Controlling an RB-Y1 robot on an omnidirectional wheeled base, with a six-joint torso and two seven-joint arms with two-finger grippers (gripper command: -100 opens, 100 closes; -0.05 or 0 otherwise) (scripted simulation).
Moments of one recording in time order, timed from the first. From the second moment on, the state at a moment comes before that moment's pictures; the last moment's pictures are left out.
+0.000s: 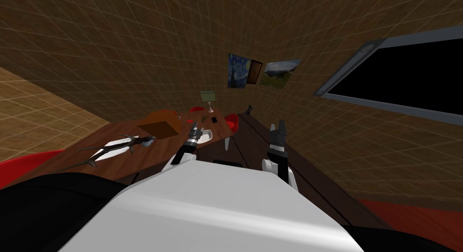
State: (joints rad) left arm 0.53 0.17 -0.01 -2.03 0.18 -0.22 0.16; right arm 0.49 -0.02 -0.02 -2.26 0.11 -0.37 0.01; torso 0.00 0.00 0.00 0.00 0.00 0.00
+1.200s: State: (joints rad) left arm 0.55 0.16 0.00 -1.88 0.24 0.11 0.19; right arm 0.49 -0.02 -0.02 -2.26 0.11 -0.37 0.01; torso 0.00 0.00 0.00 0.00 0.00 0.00
